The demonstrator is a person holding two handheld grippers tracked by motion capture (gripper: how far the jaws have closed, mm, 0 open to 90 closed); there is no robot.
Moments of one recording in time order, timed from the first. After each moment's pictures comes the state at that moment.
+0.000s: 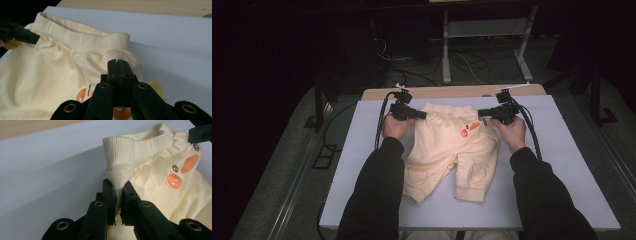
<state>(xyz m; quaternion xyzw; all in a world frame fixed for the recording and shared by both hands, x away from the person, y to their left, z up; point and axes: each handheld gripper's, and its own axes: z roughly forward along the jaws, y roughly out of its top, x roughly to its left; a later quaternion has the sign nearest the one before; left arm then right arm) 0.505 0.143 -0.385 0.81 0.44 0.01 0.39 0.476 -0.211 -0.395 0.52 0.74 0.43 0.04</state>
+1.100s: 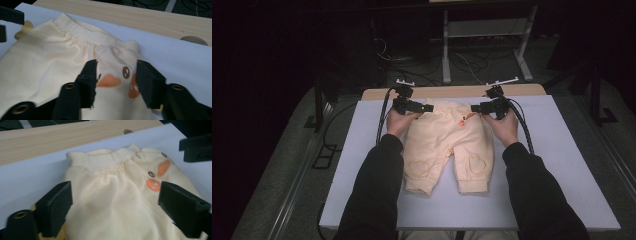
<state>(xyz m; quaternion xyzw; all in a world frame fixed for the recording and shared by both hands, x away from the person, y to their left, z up) 0.516 0.136 -0.390 0.79 0.44 0.04 0.43 0.490 -0.191 -0.392 0.52 0.75 0.39 0.12</state>
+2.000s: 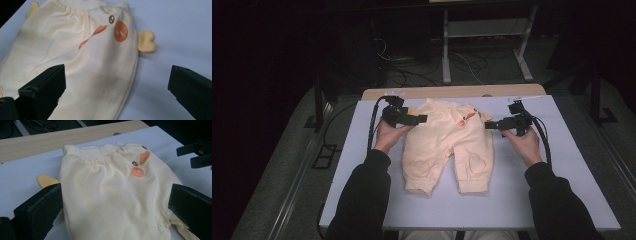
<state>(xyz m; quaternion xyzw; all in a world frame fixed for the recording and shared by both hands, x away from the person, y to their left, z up) 0.459 0.163 -0.378 0.78 0.41 0.07 0.46 0.442 -0.243 -0.412 0.54 0.74 0.41 0.06</state>
